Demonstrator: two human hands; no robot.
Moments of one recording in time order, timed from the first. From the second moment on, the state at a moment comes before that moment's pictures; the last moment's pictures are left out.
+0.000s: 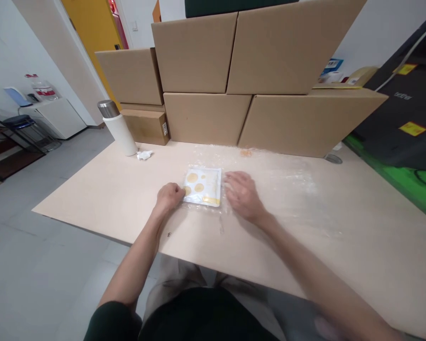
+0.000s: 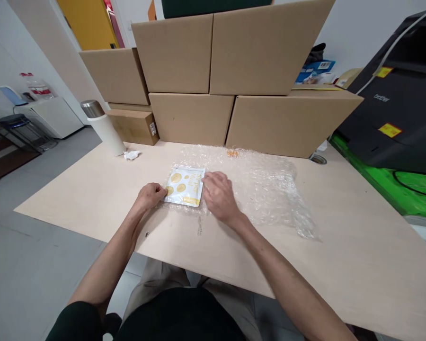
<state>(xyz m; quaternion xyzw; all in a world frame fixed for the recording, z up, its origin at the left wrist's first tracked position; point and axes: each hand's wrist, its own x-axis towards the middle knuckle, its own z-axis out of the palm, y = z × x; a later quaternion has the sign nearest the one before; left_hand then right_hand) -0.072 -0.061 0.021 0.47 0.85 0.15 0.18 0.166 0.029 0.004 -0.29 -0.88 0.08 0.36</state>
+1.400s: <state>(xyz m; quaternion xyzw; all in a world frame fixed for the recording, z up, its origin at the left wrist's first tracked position) 0.066 -0.030 0.009 0.79 0.60 0.13 0.09 0.259 0.000 0.008 -0.45 -0.74 0.37 0.34</state>
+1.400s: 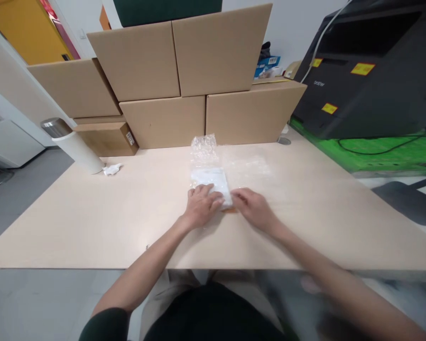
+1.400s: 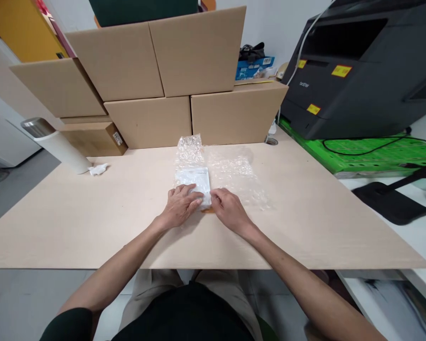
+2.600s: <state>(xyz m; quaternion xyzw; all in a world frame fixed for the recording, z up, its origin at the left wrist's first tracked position) 0.208 0.009 -0.009 0.80 0.57 0.16 0.10 0.383 0.046 -0.004 -0.62 -0.58 0.27 0.45</state>
